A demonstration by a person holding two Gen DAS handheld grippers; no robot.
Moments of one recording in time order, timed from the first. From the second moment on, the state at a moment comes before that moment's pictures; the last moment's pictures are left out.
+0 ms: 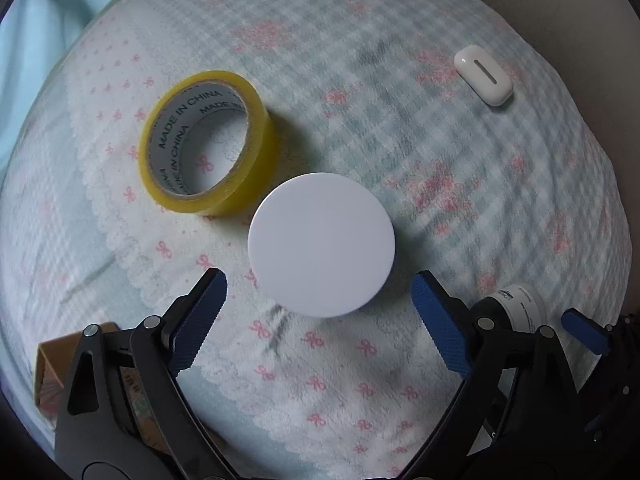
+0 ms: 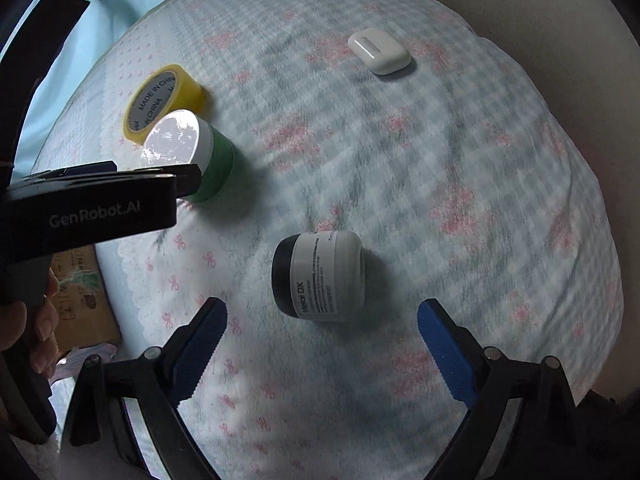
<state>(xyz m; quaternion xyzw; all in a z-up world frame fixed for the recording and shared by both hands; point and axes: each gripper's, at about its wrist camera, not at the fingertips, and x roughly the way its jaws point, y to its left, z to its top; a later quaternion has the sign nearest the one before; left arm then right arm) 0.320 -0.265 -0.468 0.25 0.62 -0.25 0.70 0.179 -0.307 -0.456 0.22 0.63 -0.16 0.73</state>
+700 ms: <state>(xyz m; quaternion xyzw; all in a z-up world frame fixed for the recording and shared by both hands) 0.346 -0.277 -0.510 0.22 0.63 -0.26 0.70 0.208 -0.304 -0.506 0.20 0.65 -0.19 0.71</state>
